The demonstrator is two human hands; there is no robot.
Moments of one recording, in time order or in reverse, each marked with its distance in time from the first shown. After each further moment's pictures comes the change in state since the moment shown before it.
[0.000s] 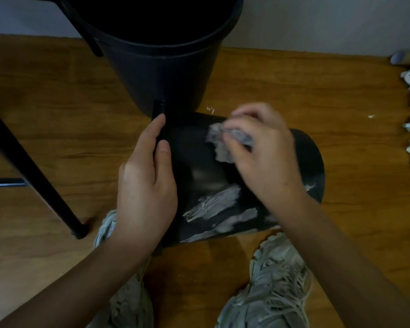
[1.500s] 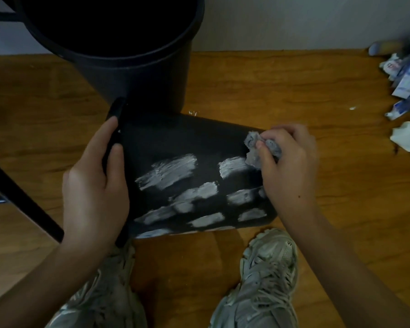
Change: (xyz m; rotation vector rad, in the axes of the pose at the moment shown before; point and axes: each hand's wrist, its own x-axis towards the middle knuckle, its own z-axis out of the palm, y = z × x) left_hand 0.006 0.003 -0.015 0.144 0.022 -0.076; right_hand -0.036 0.059 -0.027 -0.127 0.208 0.275
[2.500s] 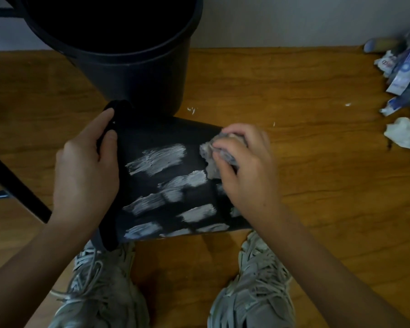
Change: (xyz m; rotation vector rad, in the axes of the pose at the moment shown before) left_hand 0.023 -0.006 -0.010 0.105 0.009 -0.009; right_hand -0.020 -0.037 0.014 0.127 -0.116 -0.257
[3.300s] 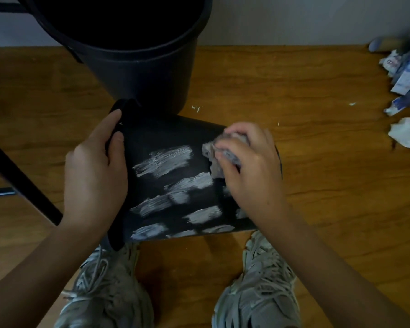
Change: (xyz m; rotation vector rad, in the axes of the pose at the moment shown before) left_hand -0.006 -0.002 -0.003 0.018 -0.004 0.010; right_hand 0.002 -0.006 0.003 -0.033 -0.046 0.004
